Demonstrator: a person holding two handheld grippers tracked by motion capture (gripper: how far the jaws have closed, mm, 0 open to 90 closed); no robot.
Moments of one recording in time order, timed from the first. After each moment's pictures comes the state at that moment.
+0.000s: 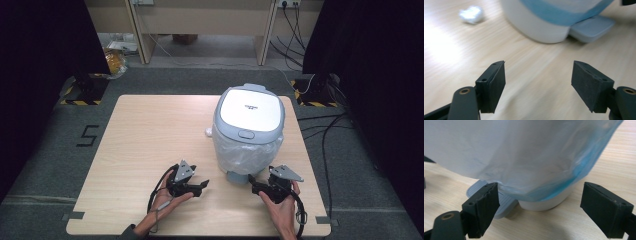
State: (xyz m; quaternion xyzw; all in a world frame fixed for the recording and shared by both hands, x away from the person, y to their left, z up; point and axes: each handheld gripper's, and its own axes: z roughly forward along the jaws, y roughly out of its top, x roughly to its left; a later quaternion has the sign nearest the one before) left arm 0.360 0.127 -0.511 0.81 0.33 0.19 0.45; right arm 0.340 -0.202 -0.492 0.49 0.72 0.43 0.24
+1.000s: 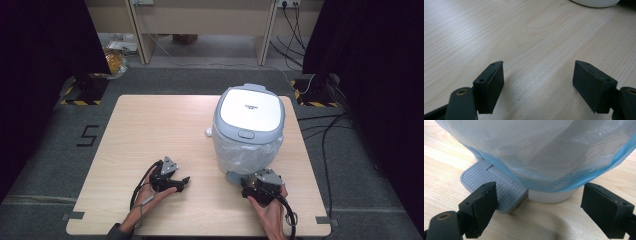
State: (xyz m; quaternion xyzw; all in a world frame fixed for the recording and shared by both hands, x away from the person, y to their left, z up) left arm 0.376 0.173 -0.522 0.83 0.37 0.19 0.38; right arm 0.336 -0.170 -0.508 0.47 0.75 0.36 0.29
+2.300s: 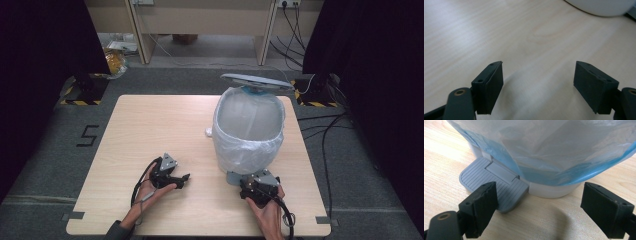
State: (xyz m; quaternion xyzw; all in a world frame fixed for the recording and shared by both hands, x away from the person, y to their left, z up) left arm 0.395 0.174 -0.519 0.82 0.38 0.19 0.39; right arm 0.336 -0.164 -0.515 0.48 0.75 0.34 0.30
